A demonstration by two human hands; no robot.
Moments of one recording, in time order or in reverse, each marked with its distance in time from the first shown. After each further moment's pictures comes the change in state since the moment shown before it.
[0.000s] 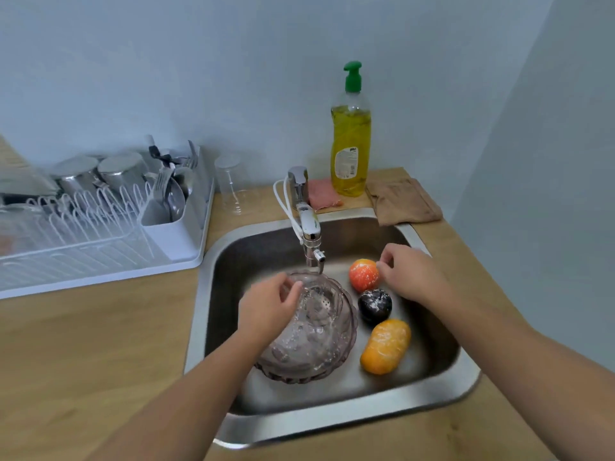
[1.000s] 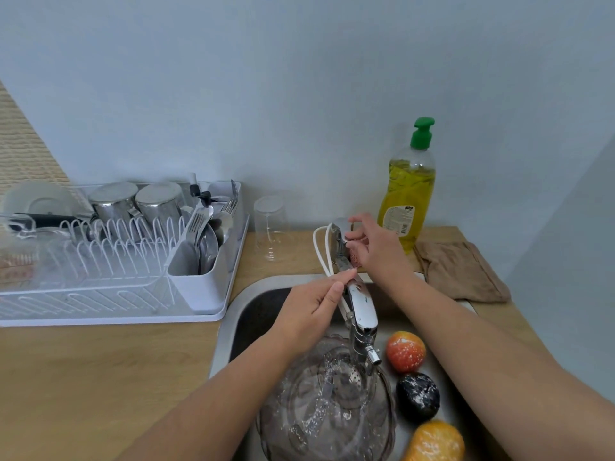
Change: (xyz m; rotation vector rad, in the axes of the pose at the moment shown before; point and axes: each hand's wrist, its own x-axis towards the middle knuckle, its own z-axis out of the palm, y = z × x) left_hand 0.093 0.011 -0.033 -0.458 -0.077 0.252; right_hand 0.149 -0.113 0.004 0.406 0.275 -0.467
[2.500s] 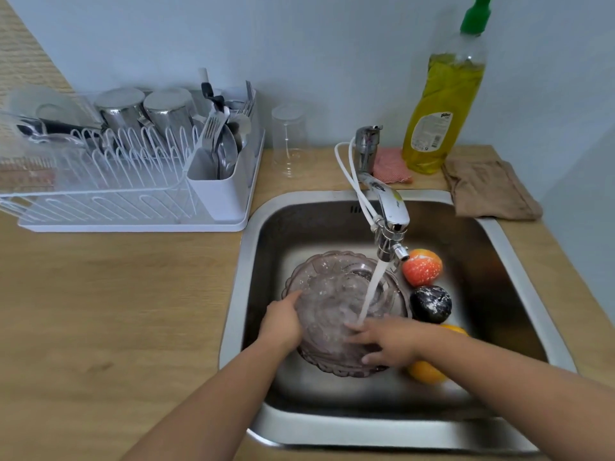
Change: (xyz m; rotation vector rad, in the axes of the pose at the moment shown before) left_hand -0.129 -0.091 0.037 0.201 -0.151 -0.833; right_hand -0.204 0.039 0.059 -0.446 -1.351 -0.113
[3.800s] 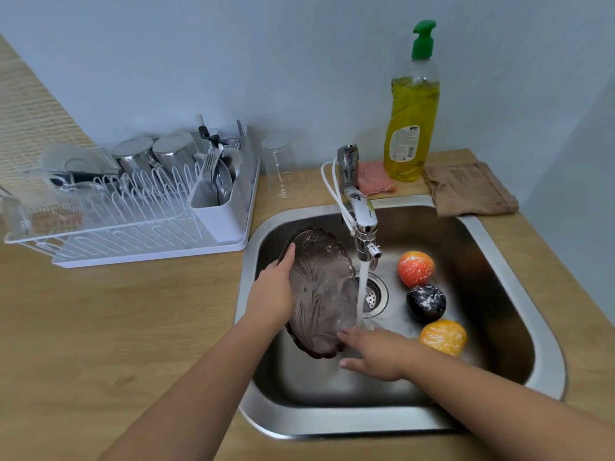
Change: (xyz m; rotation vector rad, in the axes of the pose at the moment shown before) left_hand -0.029 0.057 -0.061 0.309 0.264 0.260; right_hand -0.022 -0.048 0.005 0.147 0.182 0.093
